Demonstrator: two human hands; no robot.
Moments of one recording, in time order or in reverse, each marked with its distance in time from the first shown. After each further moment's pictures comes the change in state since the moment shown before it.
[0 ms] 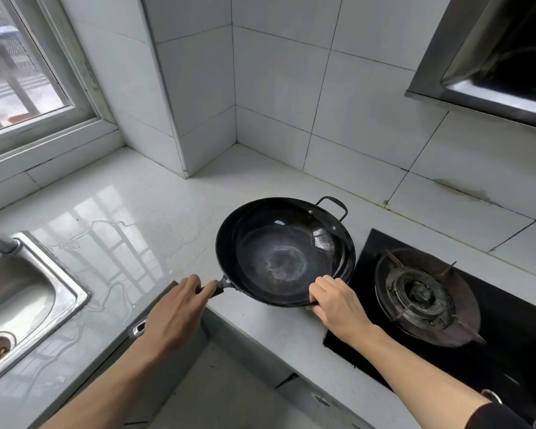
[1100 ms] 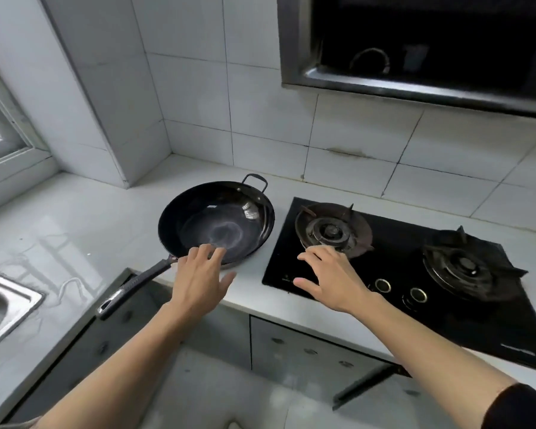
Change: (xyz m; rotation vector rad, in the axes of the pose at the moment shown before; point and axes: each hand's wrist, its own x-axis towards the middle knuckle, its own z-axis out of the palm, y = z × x) left_hand -0.042 0.173 -0.045 -0.120 0.094 0.039; right_hand -0.198 -0.025 -0.098 0.039 -0.006 0.356
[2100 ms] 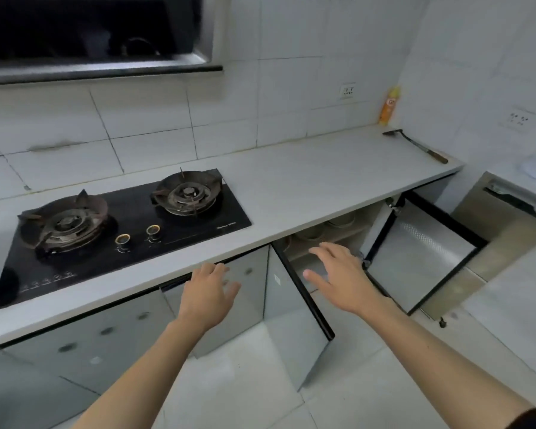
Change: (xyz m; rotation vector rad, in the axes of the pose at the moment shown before) left_hand -0.258 0.487 0.018 -0.371 -0.407 0.561; right_hand -0.613 0.133 -0.108 -0.008 0.192 0.905
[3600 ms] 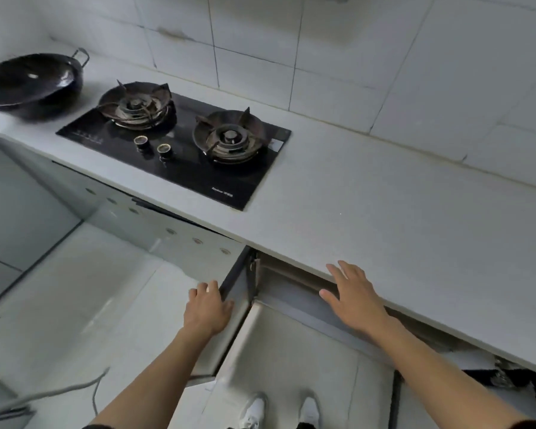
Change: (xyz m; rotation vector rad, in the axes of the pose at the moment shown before) left_hand 0.191 0.202 0.262 -0.105 0.021 -1.100; right_hand 0.356 0.329 0.063 -0.138 -0.512 -0.636
